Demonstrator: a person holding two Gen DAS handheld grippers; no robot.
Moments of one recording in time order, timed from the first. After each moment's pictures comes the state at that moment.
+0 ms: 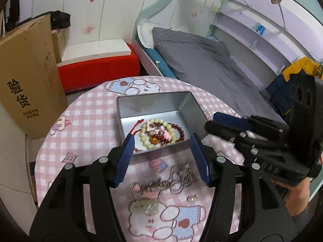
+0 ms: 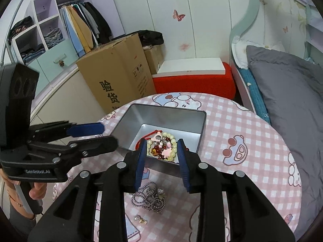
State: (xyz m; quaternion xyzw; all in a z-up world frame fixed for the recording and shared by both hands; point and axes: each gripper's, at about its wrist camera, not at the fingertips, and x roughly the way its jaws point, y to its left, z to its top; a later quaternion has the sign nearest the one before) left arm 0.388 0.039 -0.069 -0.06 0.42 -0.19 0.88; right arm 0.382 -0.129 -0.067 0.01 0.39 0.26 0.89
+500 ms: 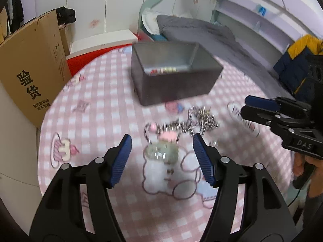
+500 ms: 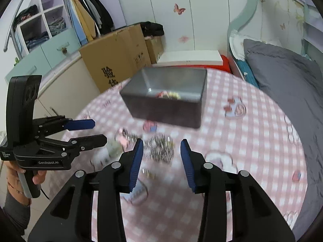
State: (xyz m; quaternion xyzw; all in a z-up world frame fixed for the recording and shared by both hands) left arm 0.322 0.053 -0.129 0.00 0.45 -0.17 0.88; right arm 0.310 -0.139 -0.101 -0.01 0.40 0.25 0.88
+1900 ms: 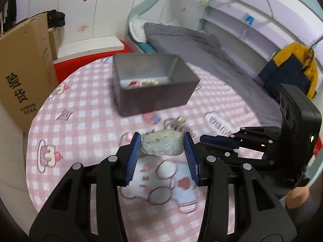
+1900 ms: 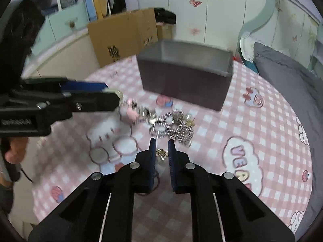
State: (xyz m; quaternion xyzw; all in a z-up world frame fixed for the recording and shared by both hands) left arm 0.323 0.043 -0.100 -0.05 0.42 -0.22 0.88; right arm 0.297 -0.107 -0.125 -0.07 0.41 0.27 0.87
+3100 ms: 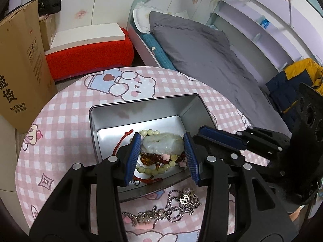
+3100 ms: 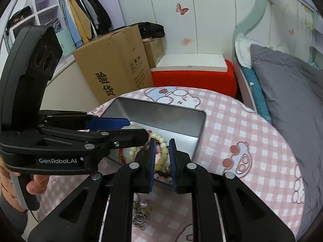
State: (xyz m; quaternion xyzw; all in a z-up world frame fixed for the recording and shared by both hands) left arm 0.458 0.012 -0.106 -0.07 0.48 -0.21 0.85; right arm 0.418 -0.119 -0.099 -0.02 0.40 0.26 0.88
